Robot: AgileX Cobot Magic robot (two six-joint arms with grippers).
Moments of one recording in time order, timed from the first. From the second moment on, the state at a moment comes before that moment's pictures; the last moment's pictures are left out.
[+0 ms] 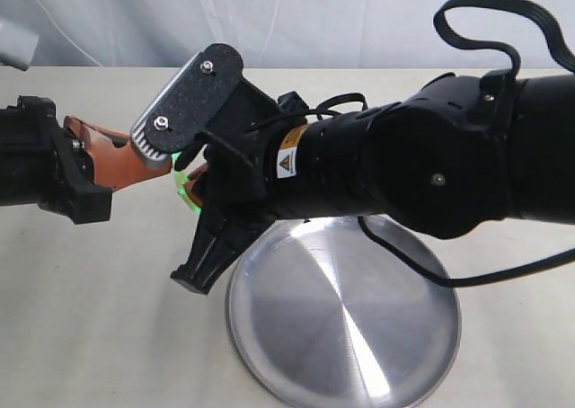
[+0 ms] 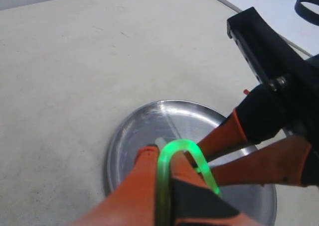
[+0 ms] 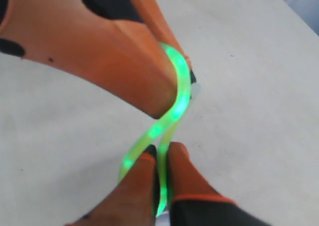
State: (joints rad) left arm -0.11 1.09 -0.58 -1.43 0.69 1.42; right arm 1.01 1.53 -0.97 0.24 0.20 -0.52
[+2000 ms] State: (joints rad) left arm -0.11 1.09 -0.57 -1.33 0.79 1.35; right arm 1.01 1.52 -0.97 0.22 0.30 -1.16
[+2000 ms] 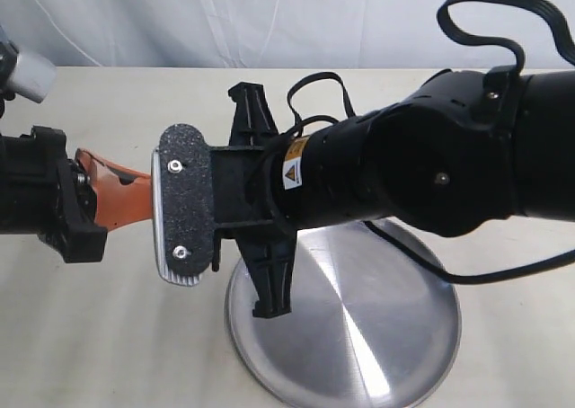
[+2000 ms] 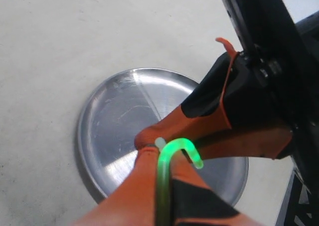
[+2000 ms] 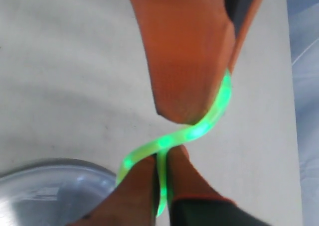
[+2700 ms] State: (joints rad) left arm -0.11 1.09 -0.57 -1.32 0.80 1.30; right arm 1.00 1.52 -0.97 0.34 0.29 -1.17
